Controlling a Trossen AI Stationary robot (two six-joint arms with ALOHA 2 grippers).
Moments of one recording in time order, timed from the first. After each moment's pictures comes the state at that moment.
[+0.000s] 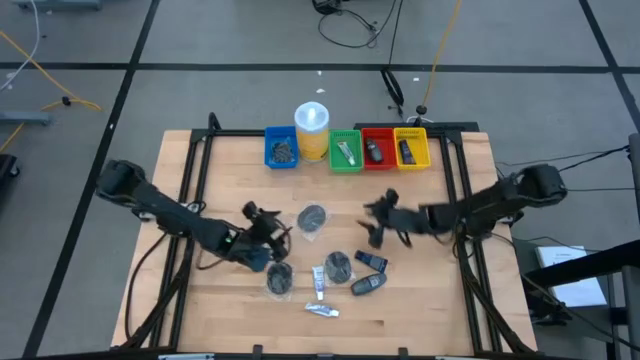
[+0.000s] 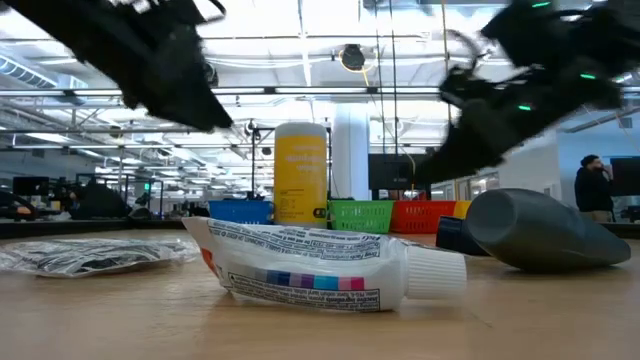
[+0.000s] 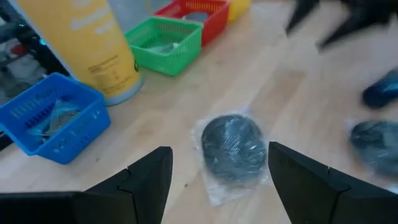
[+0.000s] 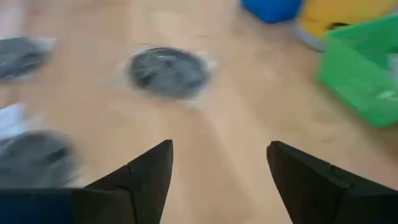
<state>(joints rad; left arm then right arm) -0.44 1.40 0.73 -0.20 -0.92 -0.65 0.17 1.40 0.39 0.45 0.46 0.28</state>
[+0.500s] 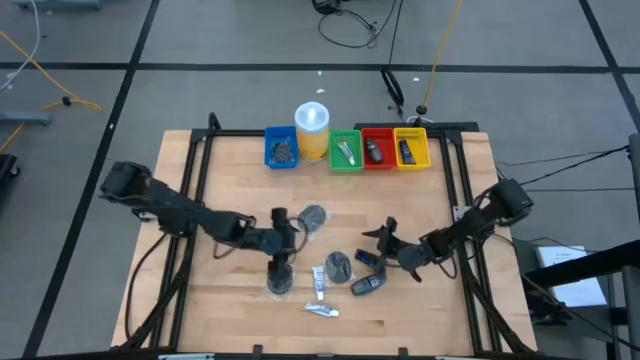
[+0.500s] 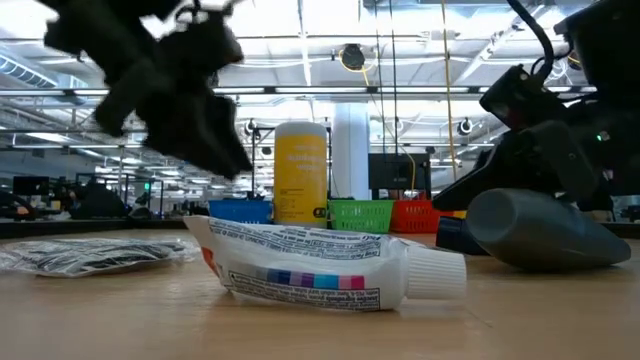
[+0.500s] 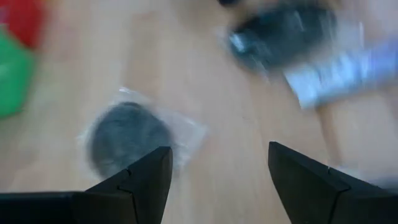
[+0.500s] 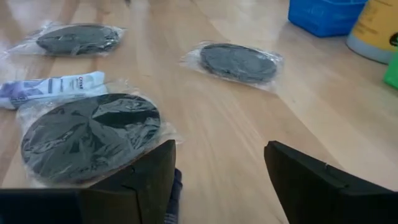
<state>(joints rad) -0.28 1.54 0.73 0.00 -0.30 0.05 0.47 1.76 0.33 0.94 0.71 0.30</state>
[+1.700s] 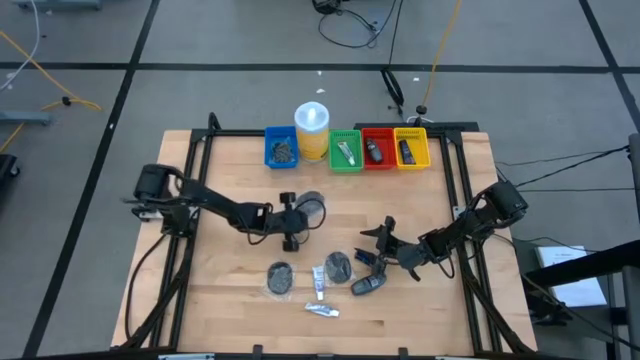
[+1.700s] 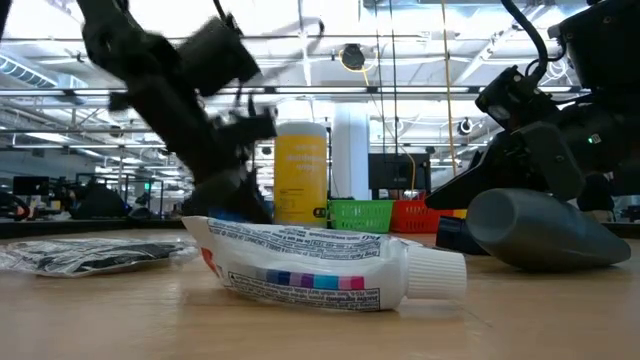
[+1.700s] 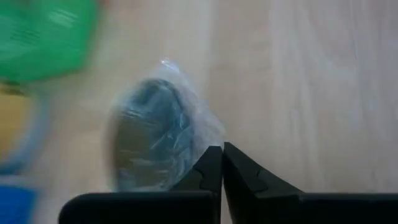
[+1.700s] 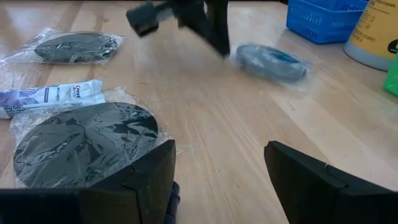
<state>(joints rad) -0.10 1.72 0.73 0.15 -0.41 0.12 0.45 1.78 0.33 1.00 0.70 0.28</state>
